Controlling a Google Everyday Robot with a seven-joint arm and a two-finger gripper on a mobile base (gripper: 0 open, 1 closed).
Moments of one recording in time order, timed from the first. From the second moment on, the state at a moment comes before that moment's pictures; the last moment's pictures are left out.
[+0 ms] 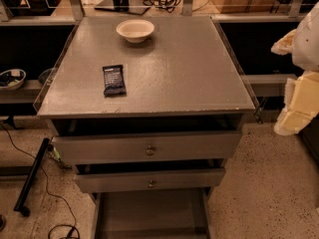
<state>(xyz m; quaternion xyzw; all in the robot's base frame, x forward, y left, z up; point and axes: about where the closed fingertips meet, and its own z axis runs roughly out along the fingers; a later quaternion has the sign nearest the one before) 0.438 -0.216 0.977 -0.60 0.78 -0.04 0.16</state>
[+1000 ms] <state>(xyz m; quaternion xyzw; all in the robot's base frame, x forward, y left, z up) 0.470 -0.164 0.985 -0.65 0.73 -0.03 0.18</state>
